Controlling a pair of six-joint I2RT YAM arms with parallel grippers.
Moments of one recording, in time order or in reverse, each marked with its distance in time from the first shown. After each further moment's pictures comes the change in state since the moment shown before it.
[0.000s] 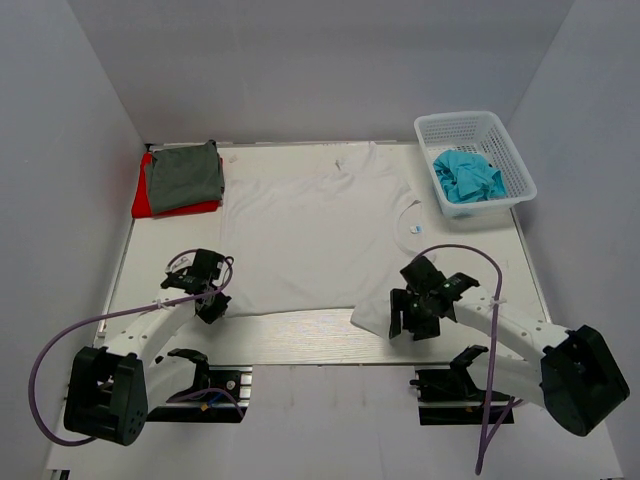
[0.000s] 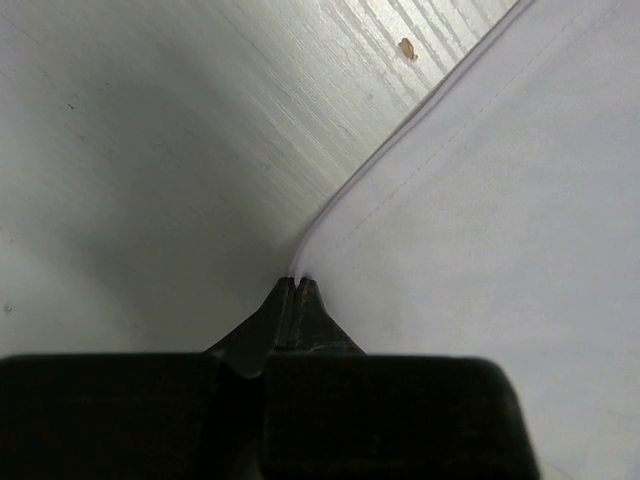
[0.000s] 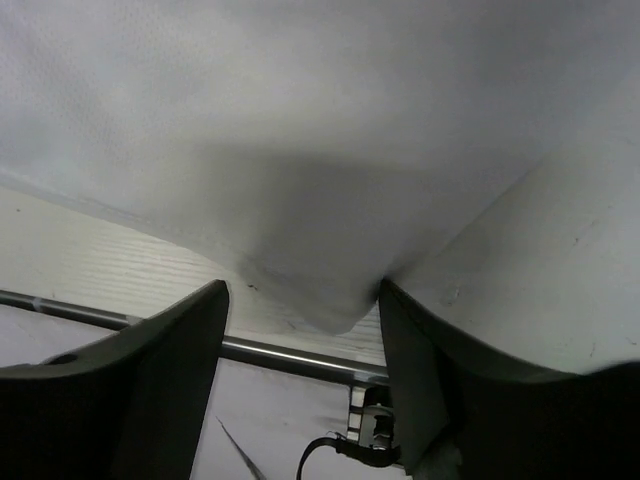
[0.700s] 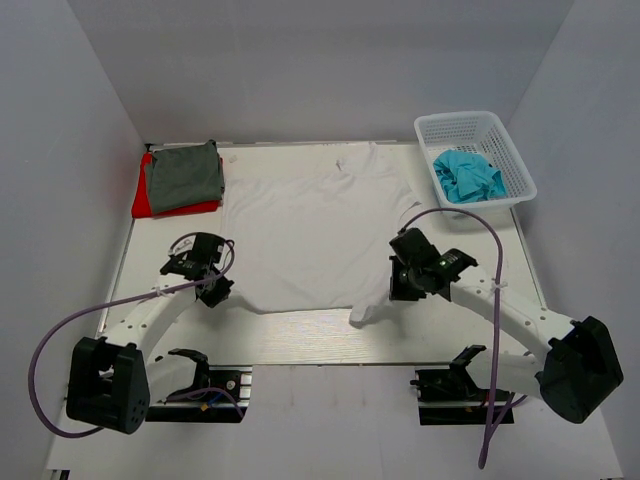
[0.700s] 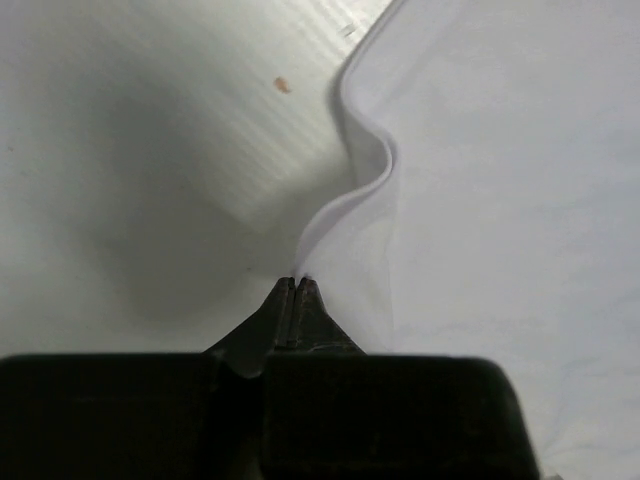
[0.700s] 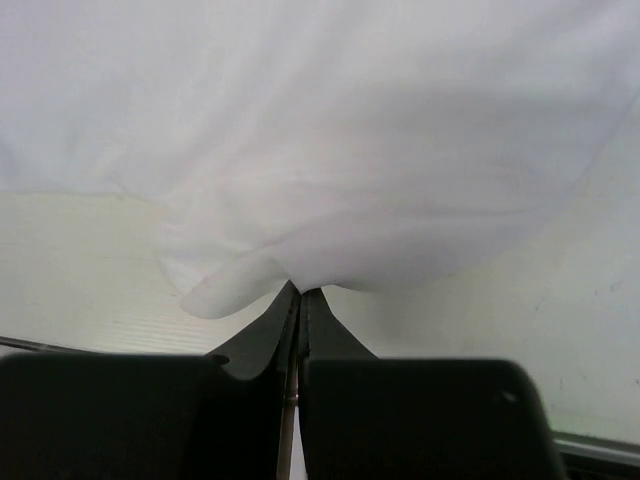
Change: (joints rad) left arm 0.000 0.053 0.111 -0.008 0.029 0.035; right arm 0.047 0.074 0.240 -0.009 0.181 0.037
